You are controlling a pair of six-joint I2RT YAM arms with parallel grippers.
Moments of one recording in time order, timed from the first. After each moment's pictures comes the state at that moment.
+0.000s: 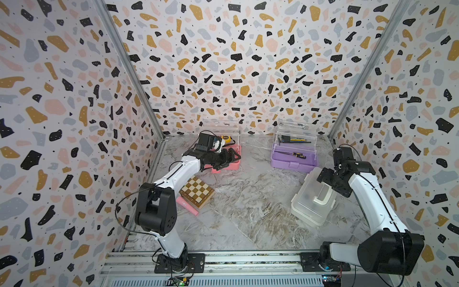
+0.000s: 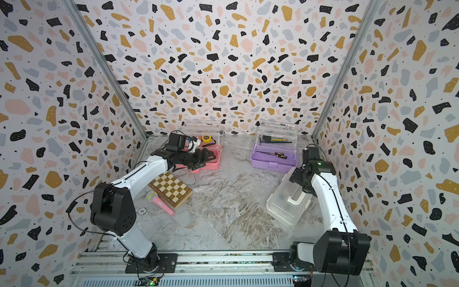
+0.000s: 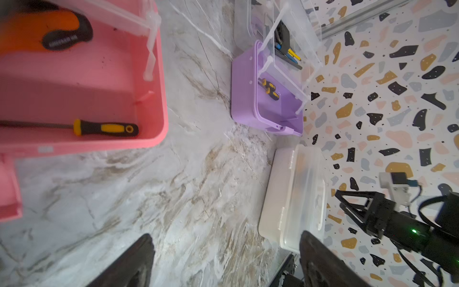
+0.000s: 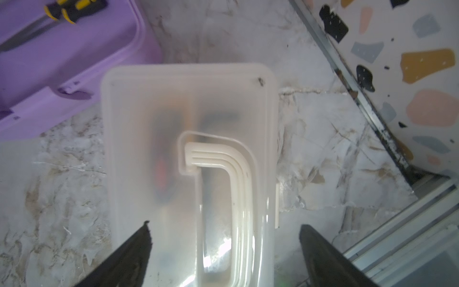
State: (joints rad) left arm -0.28 1.75 1.41 -0.46 0.62 -0.55; right arm -0.05 1.29 1.24 -1.14 0.15 0.55
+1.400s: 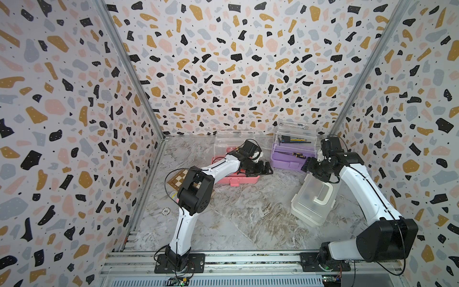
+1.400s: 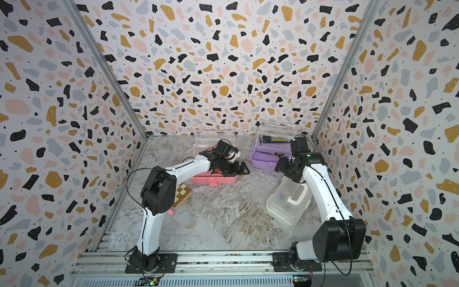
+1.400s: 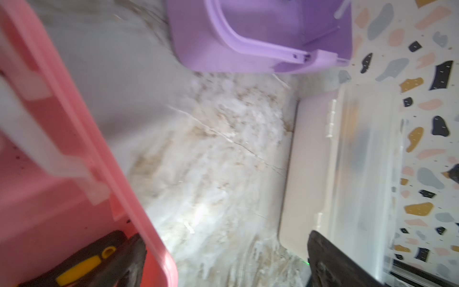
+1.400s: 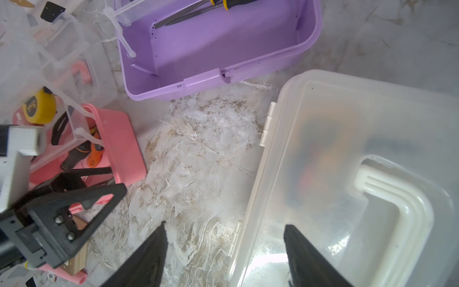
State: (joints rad) left arm -0.67 2.15 1.72 -0.49 0.56 -0.56; right arm 0.11 1.39 1.33 -1.03 -0.12 0.52
